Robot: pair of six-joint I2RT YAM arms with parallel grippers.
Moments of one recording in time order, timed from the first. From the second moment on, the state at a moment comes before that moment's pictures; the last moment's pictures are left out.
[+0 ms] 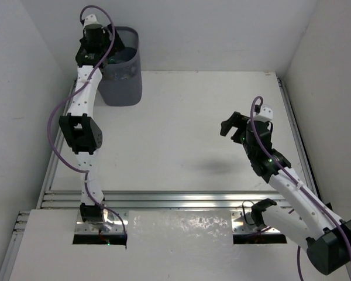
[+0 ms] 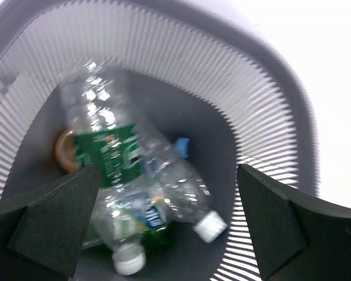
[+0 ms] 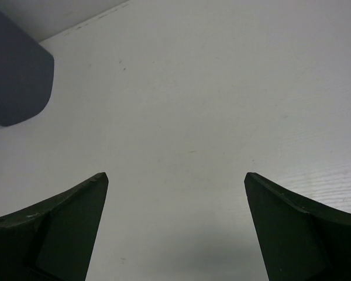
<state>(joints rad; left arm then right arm) 0.01 2.27 2.45 -0.51 -0.16 -0.40 0.39 0.89 0.65 -0.11 0.34 0.53</state>
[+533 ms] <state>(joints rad) 0.00 1.20 1.41 -0.36 -0.11 -0.48 0.39 0.79 0.73 -0.31 0.37 0.21</state>
